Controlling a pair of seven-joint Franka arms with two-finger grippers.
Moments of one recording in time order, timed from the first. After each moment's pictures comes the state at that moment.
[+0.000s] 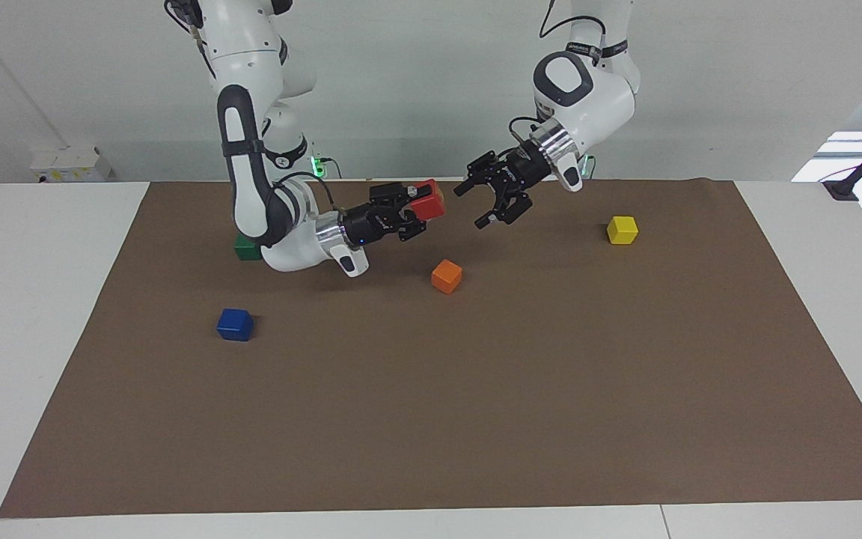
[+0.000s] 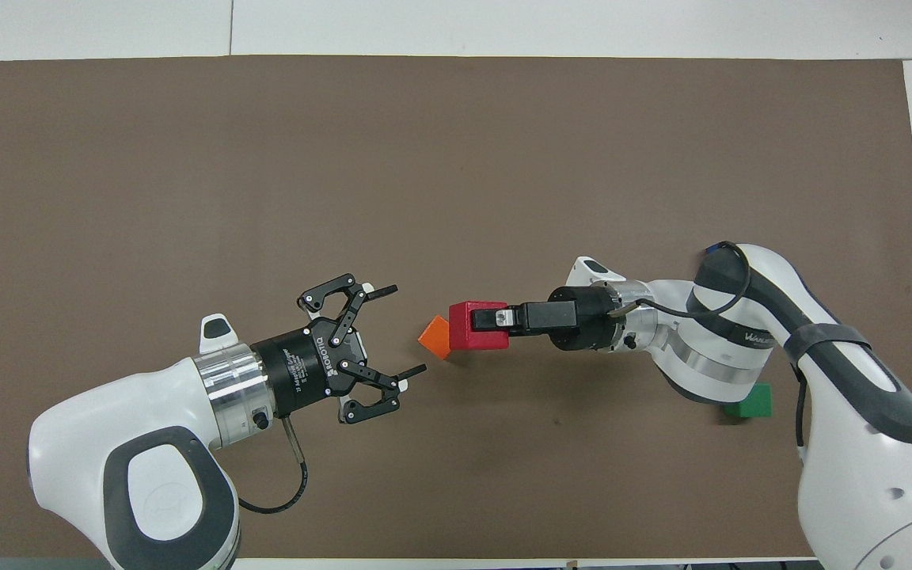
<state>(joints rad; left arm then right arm) -0.33 -0.31 -0.22 -2.43 -1.53 2.48 -1.19 0.24 0.25 0.00 -2.23 1.98 1.41 -0.90</state>
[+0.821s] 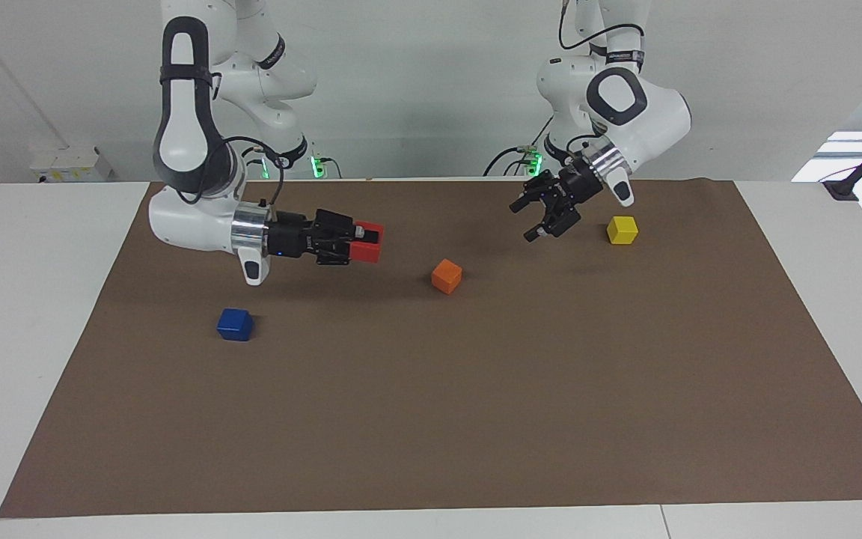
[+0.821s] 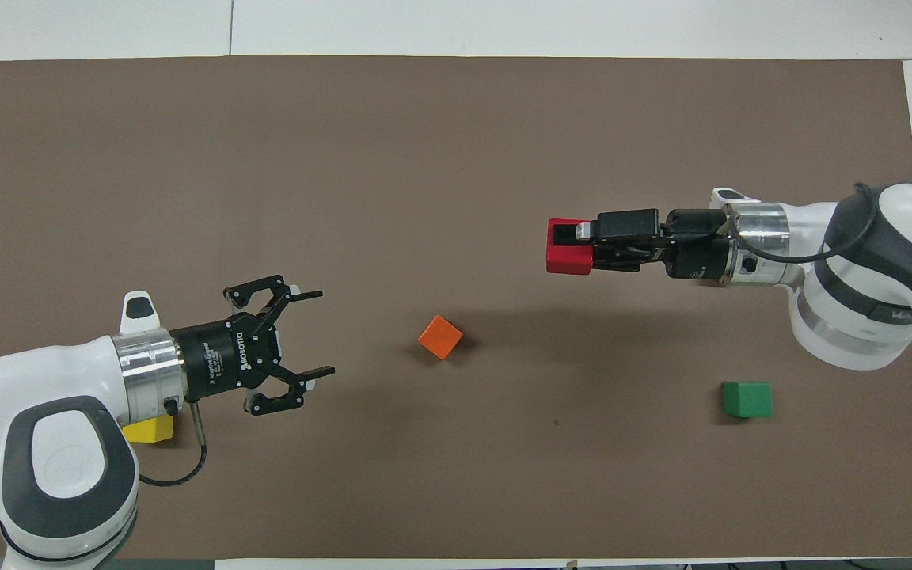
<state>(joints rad) 0.03 -0.25 -0.21 -2.40 -0.97 2.19 -0.93 0.03 0.13 -0.01 -1.94 1.16 1.89 -0.27</state>
